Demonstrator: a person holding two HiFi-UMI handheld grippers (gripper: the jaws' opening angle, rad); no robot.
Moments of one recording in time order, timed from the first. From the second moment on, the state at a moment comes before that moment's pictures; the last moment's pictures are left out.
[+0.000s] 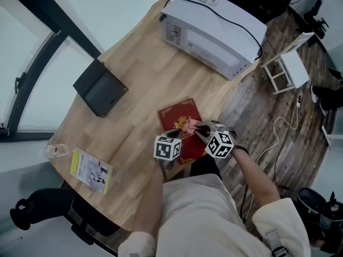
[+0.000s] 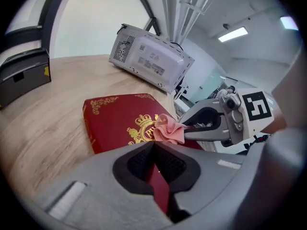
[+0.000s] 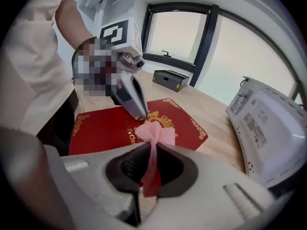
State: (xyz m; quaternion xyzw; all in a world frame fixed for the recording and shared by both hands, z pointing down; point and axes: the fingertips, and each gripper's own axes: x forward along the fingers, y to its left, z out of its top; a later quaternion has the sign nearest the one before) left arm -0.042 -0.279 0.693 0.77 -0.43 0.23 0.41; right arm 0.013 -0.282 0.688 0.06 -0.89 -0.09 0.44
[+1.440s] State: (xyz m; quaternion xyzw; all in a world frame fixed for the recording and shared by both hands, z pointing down) left arm -0.041 -0.278 0.693 0.77 -0.43 0.24 0.40; right arm -0.029 -0.434 0.655 0.17 -0.88 -0.17 0.41
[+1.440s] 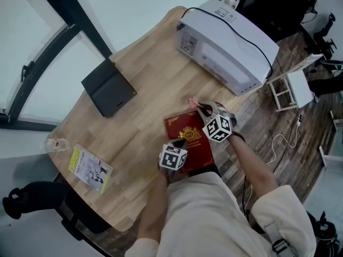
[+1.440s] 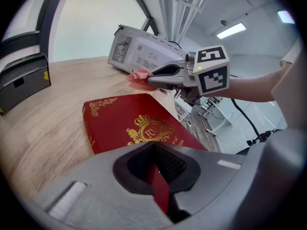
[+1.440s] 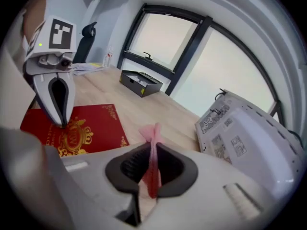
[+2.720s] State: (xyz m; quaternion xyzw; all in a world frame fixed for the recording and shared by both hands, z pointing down) left arm -0.040 -0.273 0.692 0.79 -0.42 0.23 0.38; right arm 0.065 -0.171 0.687 -0.03 -0.87 -0.02 0.50
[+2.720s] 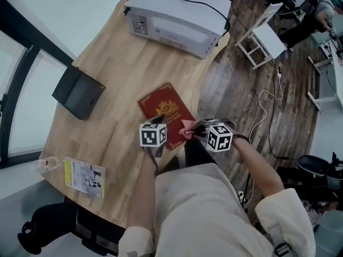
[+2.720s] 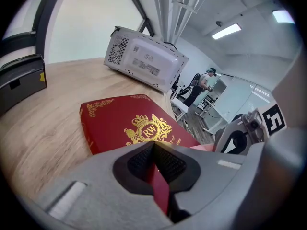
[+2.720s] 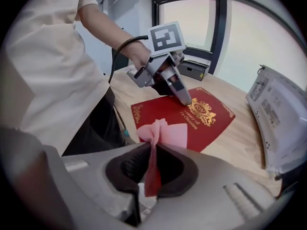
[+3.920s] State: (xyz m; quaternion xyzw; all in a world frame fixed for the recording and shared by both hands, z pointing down) left arm -0.040 -0.270 0.686 0.80 -0.41 0.20 0.39; right arm 0.010 -0.194 0.694 -0.12 -0.84 0.08 0.51
